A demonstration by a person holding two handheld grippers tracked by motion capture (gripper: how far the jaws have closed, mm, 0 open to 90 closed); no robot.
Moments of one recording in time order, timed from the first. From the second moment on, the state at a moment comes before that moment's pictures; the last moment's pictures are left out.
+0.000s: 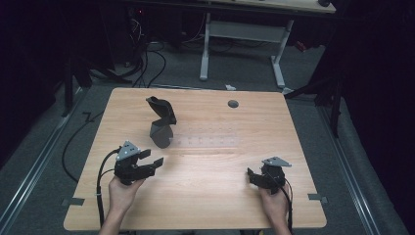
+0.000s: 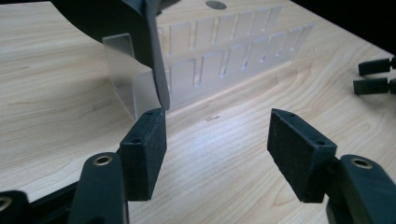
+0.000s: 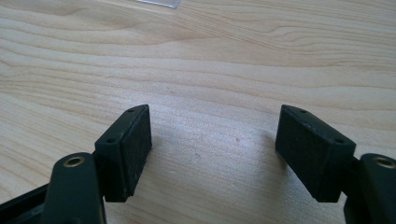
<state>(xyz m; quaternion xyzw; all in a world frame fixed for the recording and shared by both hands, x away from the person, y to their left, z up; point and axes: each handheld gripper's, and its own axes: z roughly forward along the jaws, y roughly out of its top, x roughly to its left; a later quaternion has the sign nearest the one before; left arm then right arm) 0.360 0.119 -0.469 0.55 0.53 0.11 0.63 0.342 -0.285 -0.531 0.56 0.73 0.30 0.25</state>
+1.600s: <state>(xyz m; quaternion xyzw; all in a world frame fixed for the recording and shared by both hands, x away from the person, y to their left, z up) 0.357 0.063 -0.518 0.63 0.52 0.12 0.57 0.342 -0.284 -0.531 0.56 0.73 0.30 0.25</state>
